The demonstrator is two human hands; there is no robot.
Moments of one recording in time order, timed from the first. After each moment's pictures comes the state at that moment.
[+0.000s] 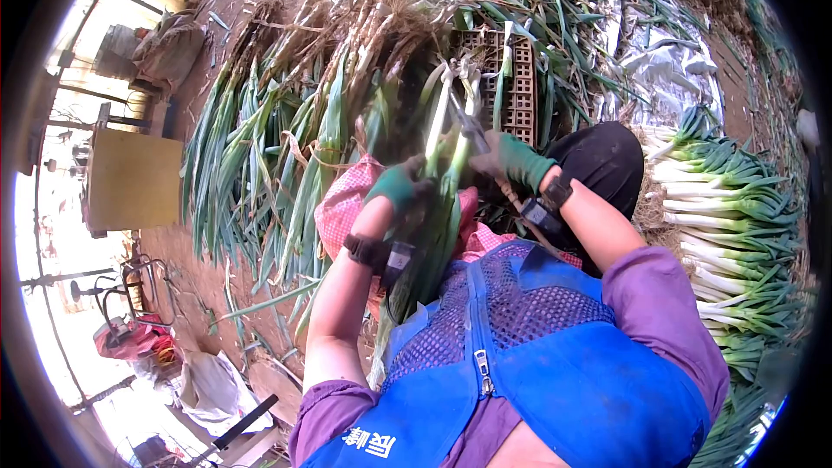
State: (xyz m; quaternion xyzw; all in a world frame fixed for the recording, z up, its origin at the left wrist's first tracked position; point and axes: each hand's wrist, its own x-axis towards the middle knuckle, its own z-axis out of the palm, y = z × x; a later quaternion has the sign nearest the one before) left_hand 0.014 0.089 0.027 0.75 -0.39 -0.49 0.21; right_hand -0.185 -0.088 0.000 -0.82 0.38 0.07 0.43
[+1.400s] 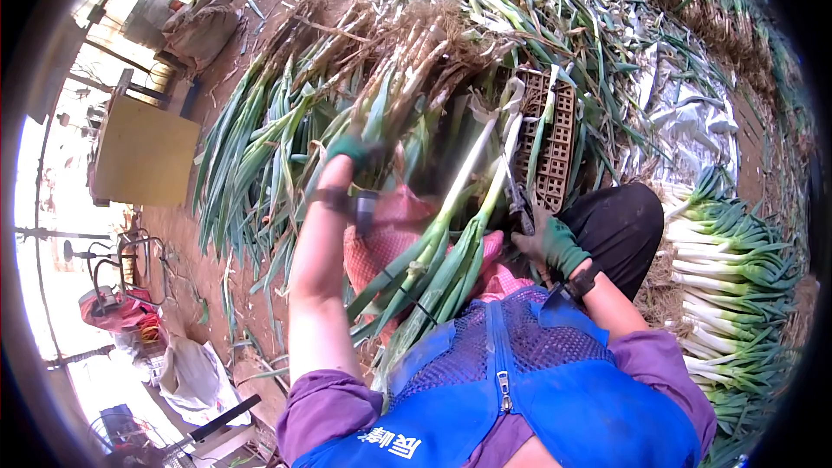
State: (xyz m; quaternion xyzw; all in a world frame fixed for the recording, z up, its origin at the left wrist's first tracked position) left_hand 0.203 0.061 0.023 0.89 -0.31 -0.29 0.18; right_hand -0.224 -0.053 -0.043 -0.83 0.39 0.06 0.39
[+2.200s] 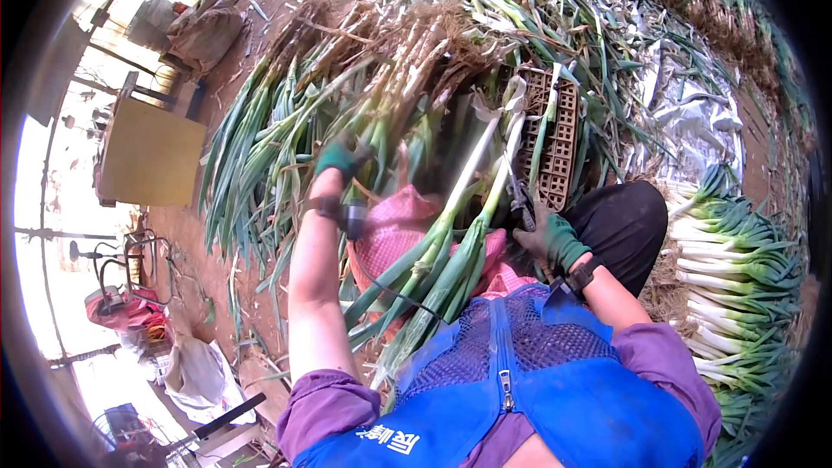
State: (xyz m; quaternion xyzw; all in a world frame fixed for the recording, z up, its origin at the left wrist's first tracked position) left_hand 0.229 0.092 -0.003 0.90 -0.34 -0.19 0.19; right_hand -0.219 -0.056 -0.044 -0.83 0.41 0.09 0.38
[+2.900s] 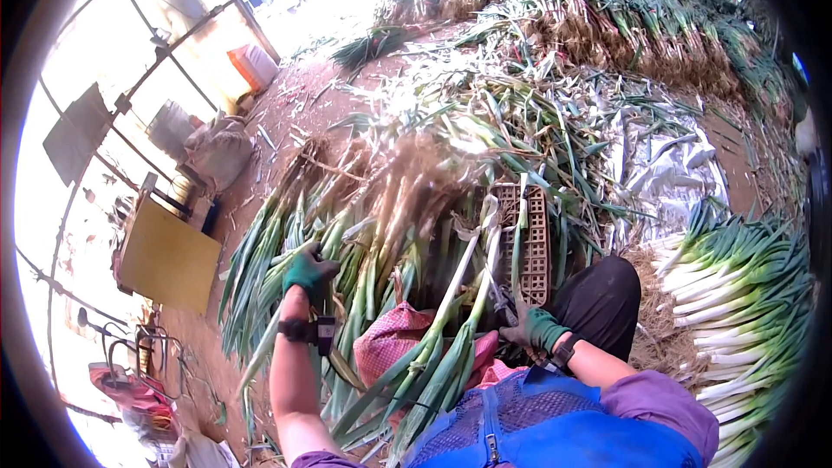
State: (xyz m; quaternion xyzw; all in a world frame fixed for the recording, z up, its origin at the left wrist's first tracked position) left_hand 0.205 0.102 0.153 0.90 -0.34 -0.16 0.21; right_hand -0.227 -0.058 -0.054 -0.82 0.41 0.08 0.39
